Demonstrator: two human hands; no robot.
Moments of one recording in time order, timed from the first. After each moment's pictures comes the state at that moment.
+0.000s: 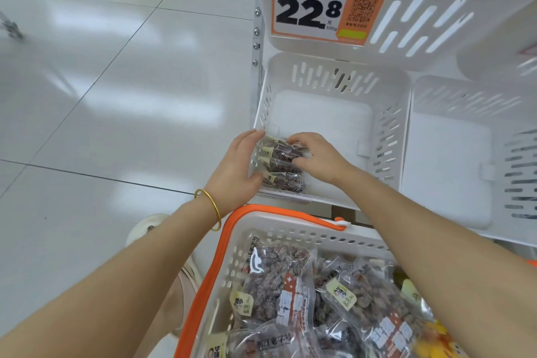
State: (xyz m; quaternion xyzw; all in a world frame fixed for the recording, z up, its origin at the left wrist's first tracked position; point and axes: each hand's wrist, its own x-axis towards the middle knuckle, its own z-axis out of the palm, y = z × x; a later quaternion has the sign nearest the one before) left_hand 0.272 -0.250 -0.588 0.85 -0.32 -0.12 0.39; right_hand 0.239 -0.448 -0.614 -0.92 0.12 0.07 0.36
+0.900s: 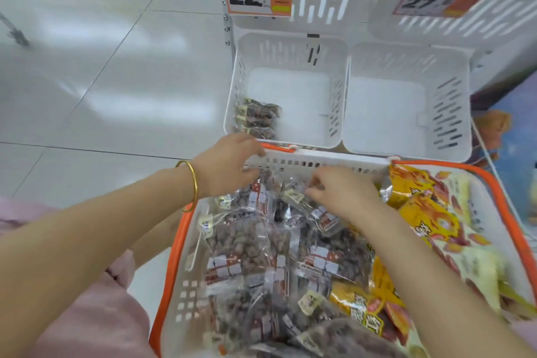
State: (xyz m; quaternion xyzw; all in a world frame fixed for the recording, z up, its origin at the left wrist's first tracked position) left_hand 0.152 -0.221 -0.496 0.85 -0.48 -0.16 0.12; right_hand 0.018 -0.389 -0.517 -0.96 0.20 0.15 0.15
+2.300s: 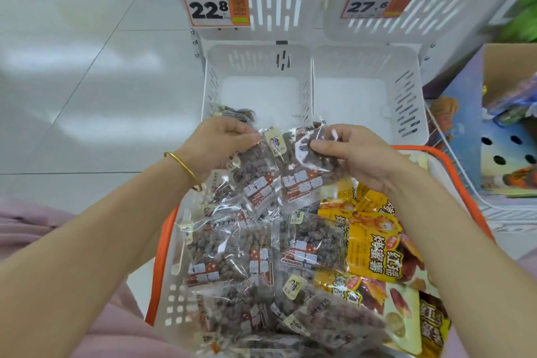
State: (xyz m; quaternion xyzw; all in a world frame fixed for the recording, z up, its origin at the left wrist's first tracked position) left_hand 0.134 -0.253 -0.464 0.79 -0.21 -0.31 0.48; right_hand -0.014 -0.427 -0.465 -0.65 0.25 -0.01 0.72
